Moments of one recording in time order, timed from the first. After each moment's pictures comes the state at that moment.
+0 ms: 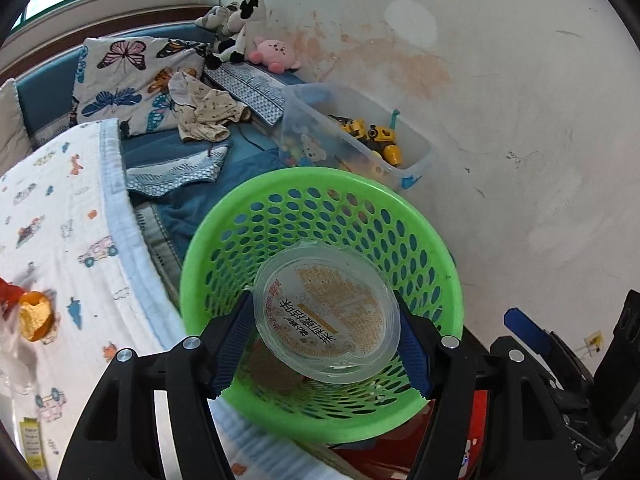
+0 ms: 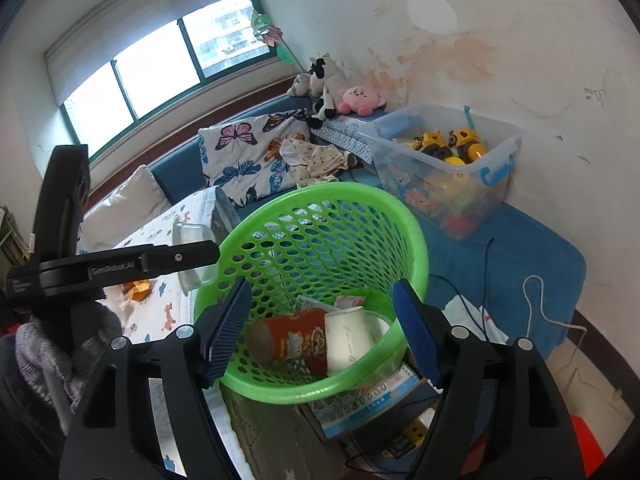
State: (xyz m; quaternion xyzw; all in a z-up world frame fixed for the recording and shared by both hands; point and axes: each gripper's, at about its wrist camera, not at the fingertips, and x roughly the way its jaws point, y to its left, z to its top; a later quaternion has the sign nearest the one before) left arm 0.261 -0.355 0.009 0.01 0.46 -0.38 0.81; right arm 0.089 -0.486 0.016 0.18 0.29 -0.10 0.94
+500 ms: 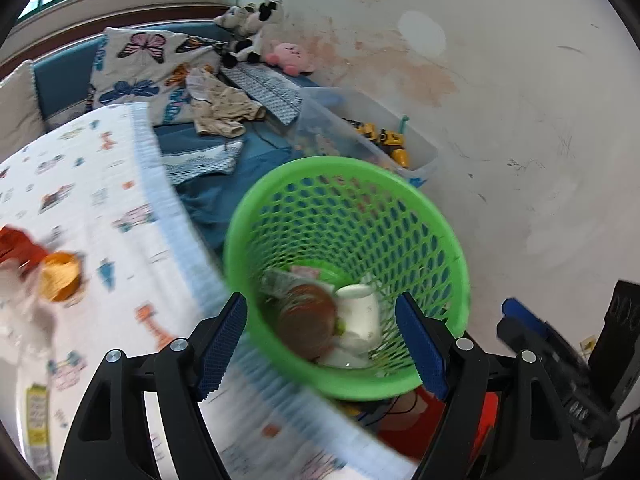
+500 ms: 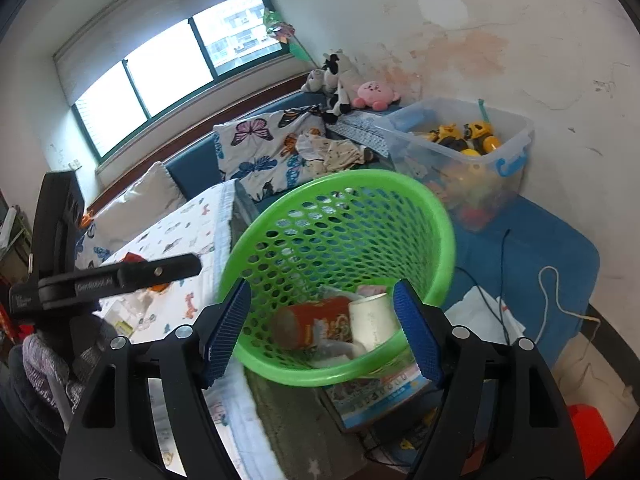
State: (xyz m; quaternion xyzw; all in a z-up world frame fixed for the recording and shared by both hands) left arm 0.248 -0.294 0.004 -0.01 0.45 -0.37 0.81; right arm 0.084 -0.465 0.014 0.19 0.29 -0.07 0.94
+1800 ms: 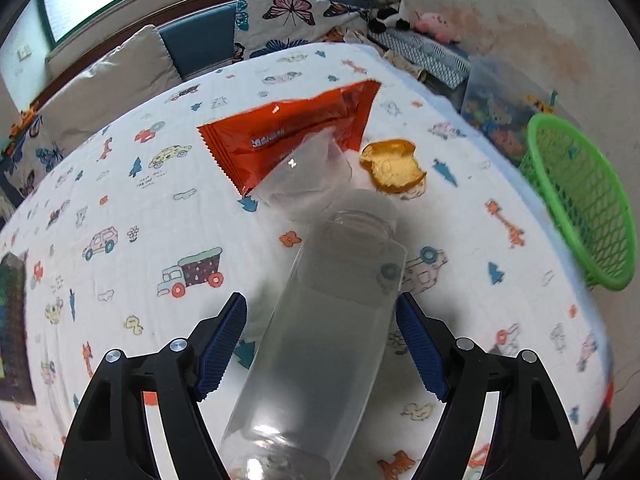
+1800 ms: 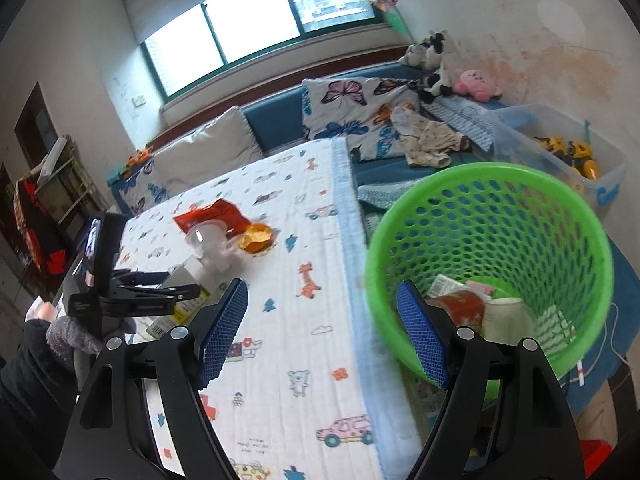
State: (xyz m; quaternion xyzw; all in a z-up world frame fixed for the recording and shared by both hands) left arm 0.291 -0.087 -0.055 0.10 0.50 -0.16 0.85; right arm 0.148 -0.336 0.018 0.12 0.33 0.06 0.93
